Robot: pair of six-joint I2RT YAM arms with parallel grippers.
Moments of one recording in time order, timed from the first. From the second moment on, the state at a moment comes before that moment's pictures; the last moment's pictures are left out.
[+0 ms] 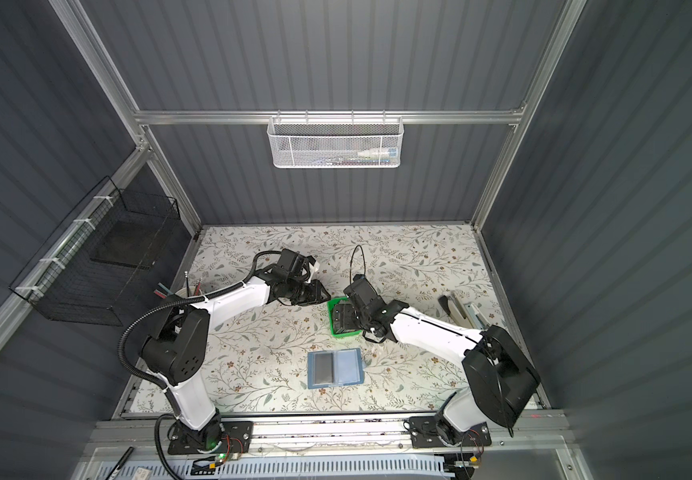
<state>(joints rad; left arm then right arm) -0.55 1.82 1.24 -0.38 0.42 -0.50 0.75 1.50 0.91 -0.32 0.05 0.63</state>
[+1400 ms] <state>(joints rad) -0.58 1.85 1.29 -0.44 0.45 -0.48 0.72 1.48 0.94 -0.35 0.08 0.63</state>
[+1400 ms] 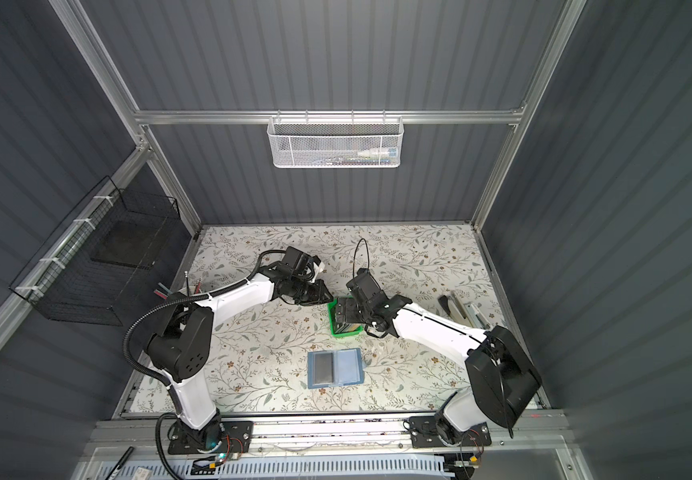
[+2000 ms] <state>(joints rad) -0.60 1.88 1.31 -0.49 0.43 -0.46 0.71 1.57 0.94 -0.35 0.07 0.62</state>
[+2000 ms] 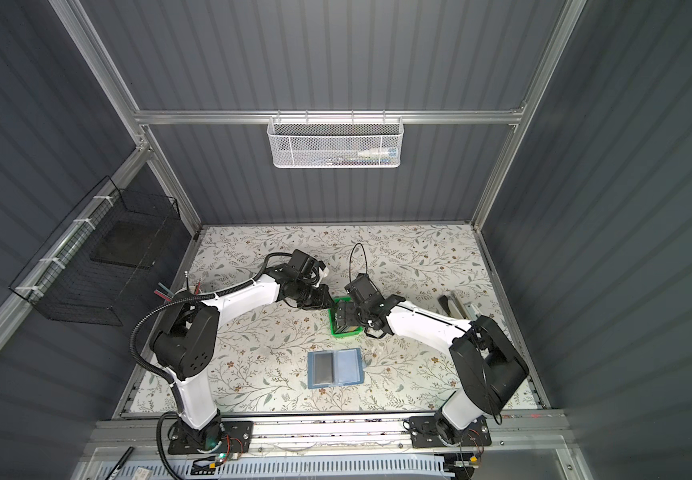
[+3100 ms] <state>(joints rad) -0.61 1.89 1.31 -0.48 0.44 -0.48 0.69 1.68 0.98 -0.34 0.05 0.60</state>
